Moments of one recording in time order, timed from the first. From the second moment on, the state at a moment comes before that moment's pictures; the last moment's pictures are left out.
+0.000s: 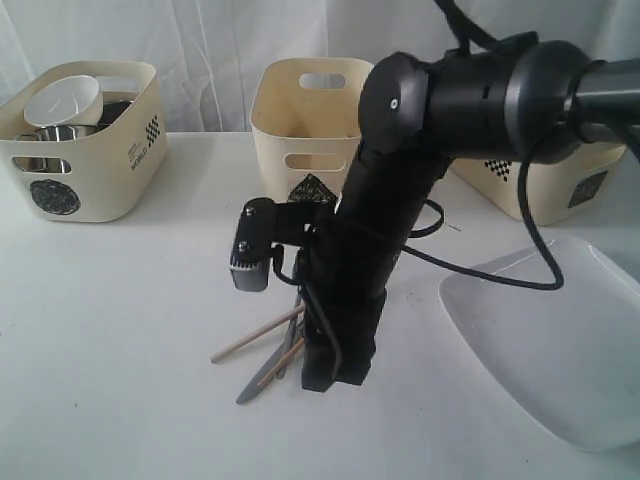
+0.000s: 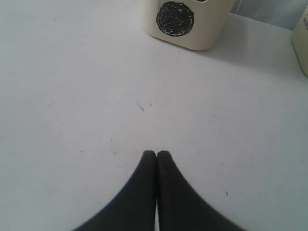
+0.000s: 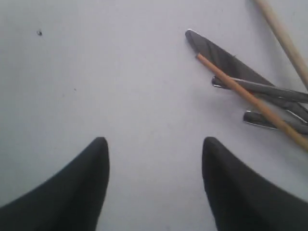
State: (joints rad) left arm 0.06 0.00 0.02 -0.05 0.42 -0.21; right arm 0.51 1.84 -1.34 0.39 1.11 -1.12
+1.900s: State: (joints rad) left arm 0.06 0.00 0.02 -0.05 0.42 -0.21; right arm 0.37 2.19 -1.63 0.36 0.89 0.67
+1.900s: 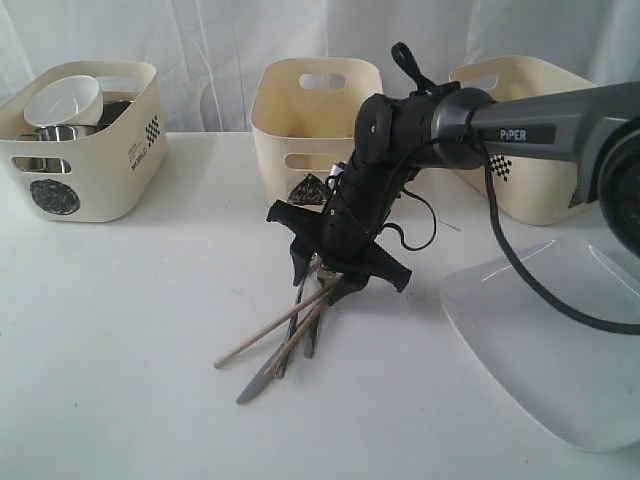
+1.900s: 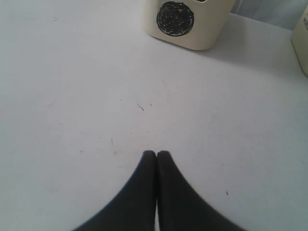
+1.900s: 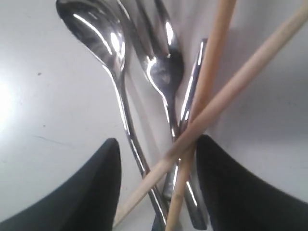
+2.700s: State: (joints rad) left arm 0.06 0.00 0.02 -0.05 0.42 -0.21; right arm 0.37 2.23 -1.63 0.39 0.93 0.68
